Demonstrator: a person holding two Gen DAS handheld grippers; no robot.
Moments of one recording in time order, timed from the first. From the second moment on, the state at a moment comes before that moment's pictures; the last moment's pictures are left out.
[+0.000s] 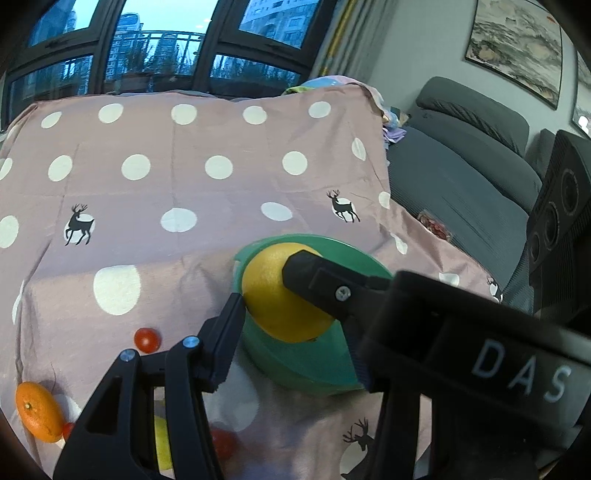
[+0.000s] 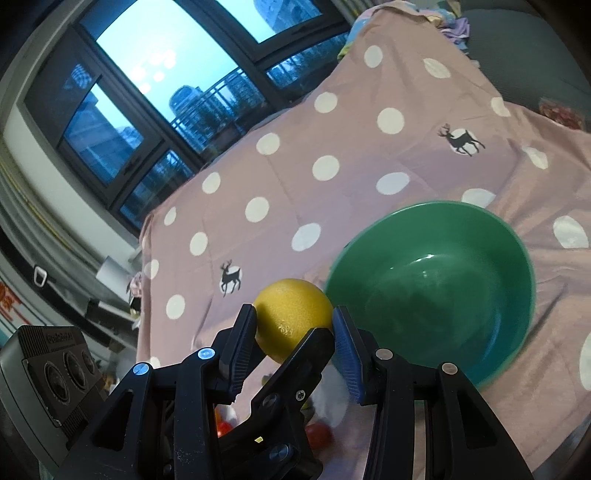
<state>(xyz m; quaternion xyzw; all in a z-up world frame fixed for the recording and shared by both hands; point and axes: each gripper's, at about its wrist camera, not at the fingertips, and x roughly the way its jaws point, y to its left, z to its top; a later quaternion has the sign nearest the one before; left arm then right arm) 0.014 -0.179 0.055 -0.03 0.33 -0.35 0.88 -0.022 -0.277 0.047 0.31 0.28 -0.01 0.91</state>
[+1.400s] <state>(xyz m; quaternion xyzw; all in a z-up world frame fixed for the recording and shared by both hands) 0.018 -0.229 0.026 -0.03 0.38 -0.42 0.82 -0.026 -0.325 0.016 0.35 0.32 -0.09 0.87</state>
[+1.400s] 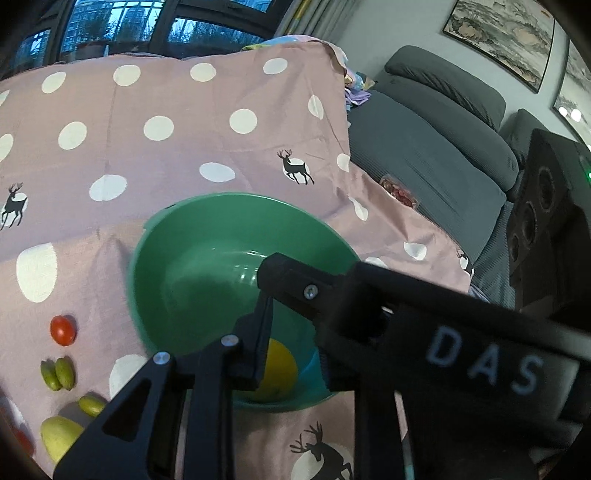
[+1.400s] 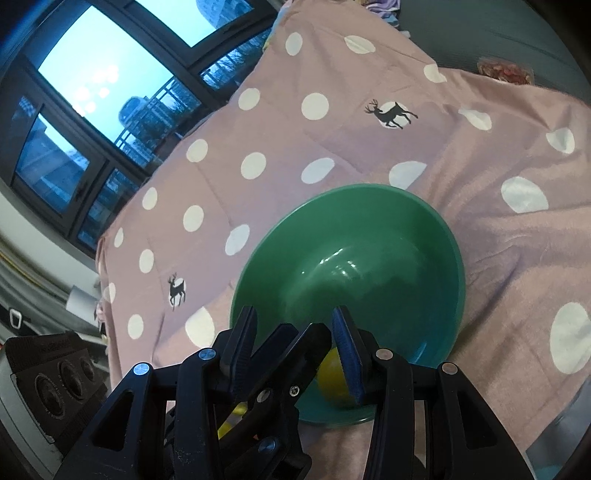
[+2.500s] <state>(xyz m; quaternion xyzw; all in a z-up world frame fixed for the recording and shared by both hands) 0.031 0.048 0.032 -0.19 0.40 -0.01 0.90 0.044 -0.155 0.014 0.23 0.42 0.19 0.86</state>
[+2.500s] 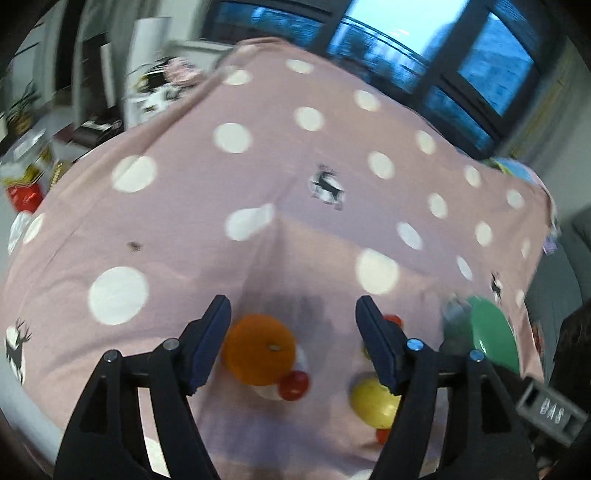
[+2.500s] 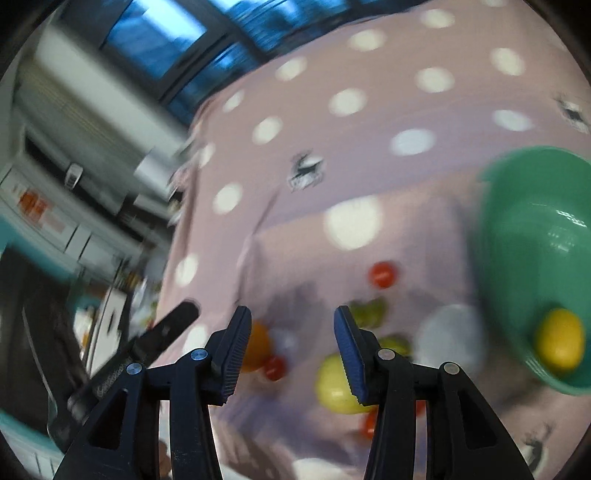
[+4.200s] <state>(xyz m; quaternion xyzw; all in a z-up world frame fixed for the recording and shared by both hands) 0.037 0.089 0.015 -0.22 0.42 0.00 0.88 0.100 -0.081 -0.046 0.16 0.52 0.09 0.84</state>
